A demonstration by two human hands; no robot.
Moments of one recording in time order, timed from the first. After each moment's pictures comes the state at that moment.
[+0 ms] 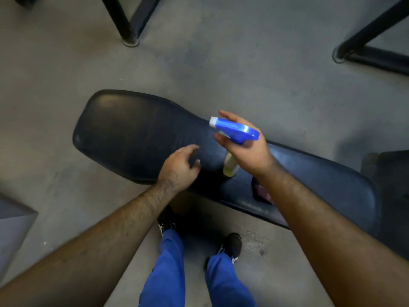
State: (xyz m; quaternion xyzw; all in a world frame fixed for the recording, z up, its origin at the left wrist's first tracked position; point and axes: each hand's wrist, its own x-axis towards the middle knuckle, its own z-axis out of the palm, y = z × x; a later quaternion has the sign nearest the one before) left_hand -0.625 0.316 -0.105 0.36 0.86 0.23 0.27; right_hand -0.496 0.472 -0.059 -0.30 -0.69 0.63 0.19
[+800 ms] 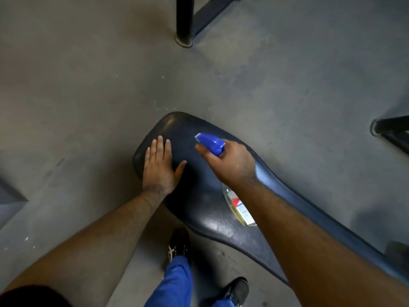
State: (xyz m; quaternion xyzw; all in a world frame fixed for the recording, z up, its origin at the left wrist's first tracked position) left_hand -0.920 0.189 -0.206 0.27 0.94 0.13 0.13; right_hand -0.835 0.357 -0.071 -0.35 -0.88 0.32 -0.04
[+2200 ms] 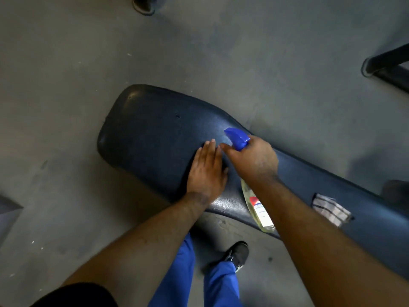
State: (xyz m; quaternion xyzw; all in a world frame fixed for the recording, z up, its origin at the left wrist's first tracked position) left_hand -0.742 0.293 -0.212 0.49 0.86 0.06 0.15; right_hand -0.704 0.406 -0.094 -0.54 -0.79 0.28 -0.07
